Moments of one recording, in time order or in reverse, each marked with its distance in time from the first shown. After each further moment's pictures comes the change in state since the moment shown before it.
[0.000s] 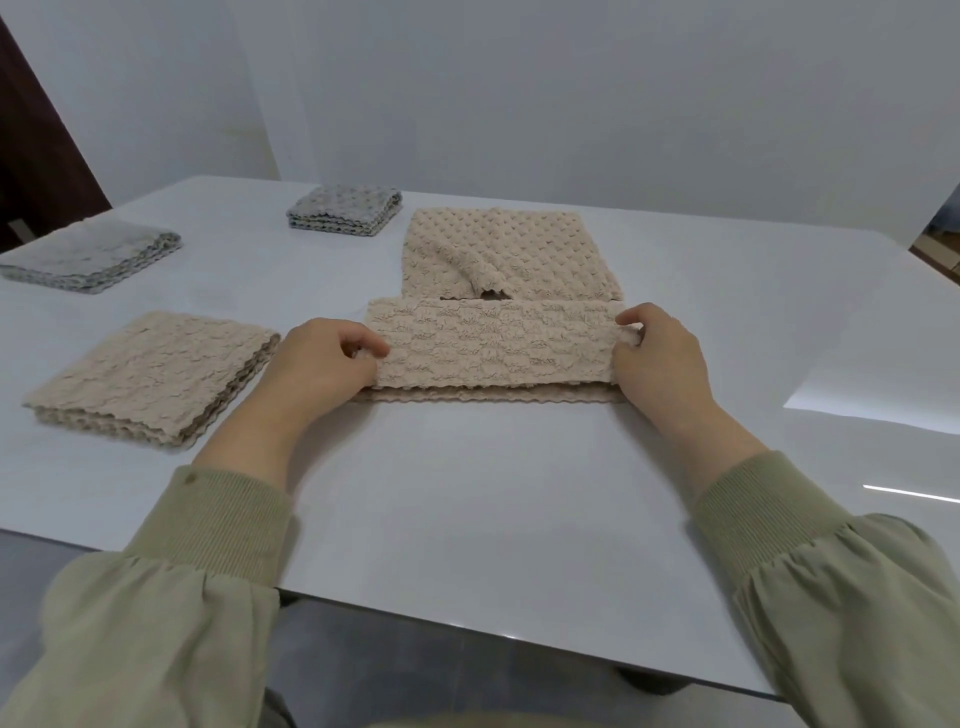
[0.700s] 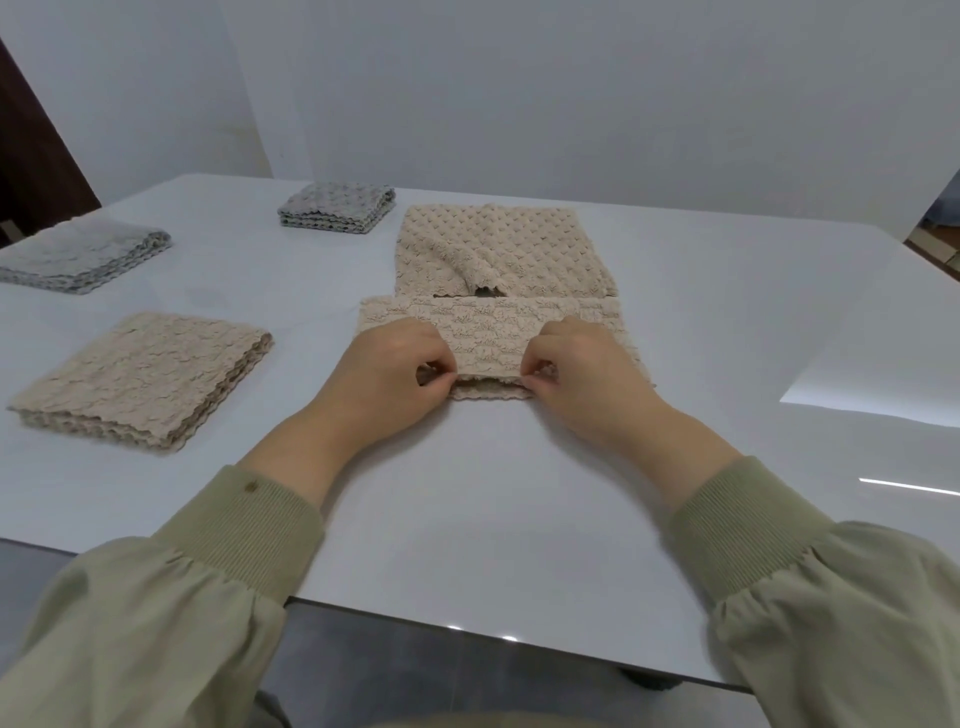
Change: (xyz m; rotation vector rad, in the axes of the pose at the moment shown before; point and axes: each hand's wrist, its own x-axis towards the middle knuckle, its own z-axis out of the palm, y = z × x) left_hand -0.003 0.018 0.038 0.198 0.068 0.766; right_hand -0.022 -0.031 0.016 -0.143 -0.172 -0.668
